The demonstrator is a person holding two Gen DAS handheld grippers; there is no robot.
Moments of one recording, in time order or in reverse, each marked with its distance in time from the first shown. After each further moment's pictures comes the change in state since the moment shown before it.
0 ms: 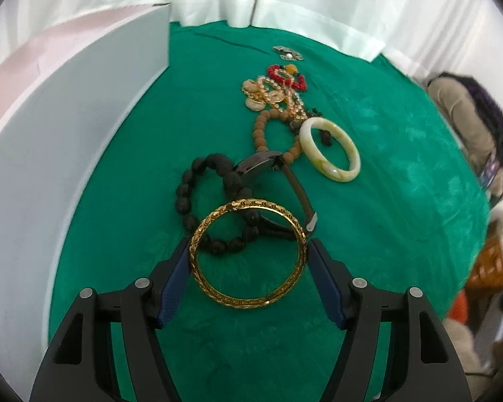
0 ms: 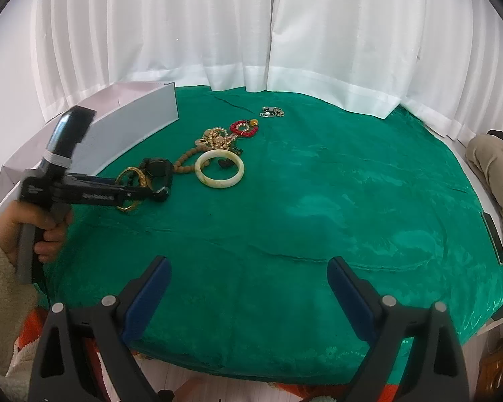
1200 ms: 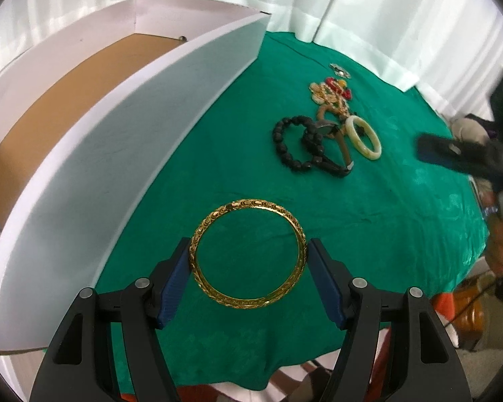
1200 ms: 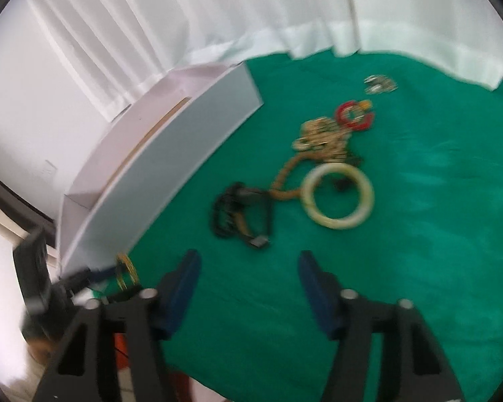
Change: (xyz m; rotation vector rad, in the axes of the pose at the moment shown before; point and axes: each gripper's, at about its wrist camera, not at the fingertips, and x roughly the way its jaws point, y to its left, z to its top) left arm -0.086 0.047 -0.079 -0.190 -0.047 0.104; right arm 0.108 0.052 0.109 0.062 0.245 0.473
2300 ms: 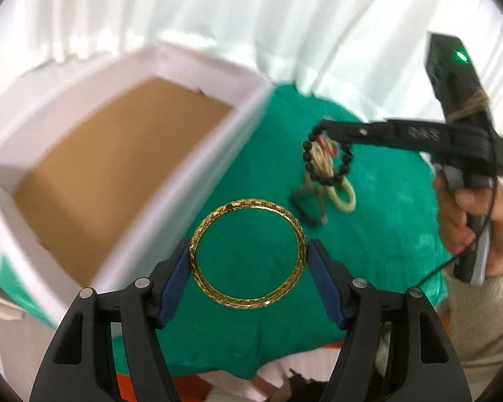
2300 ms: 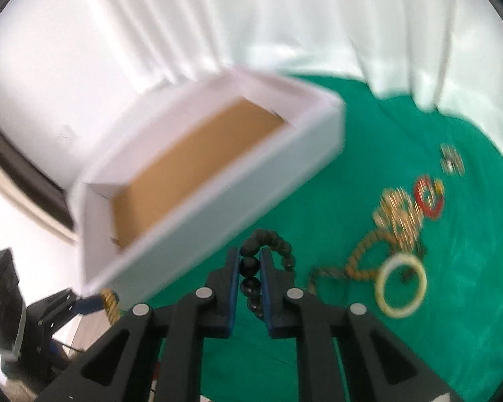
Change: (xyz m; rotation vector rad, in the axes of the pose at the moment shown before) left arm -0.102 0.017 0.036 -0.079 -0.137 -0.020; right arm 0.006 0.133 0.073 -0.238 0.022 0.033
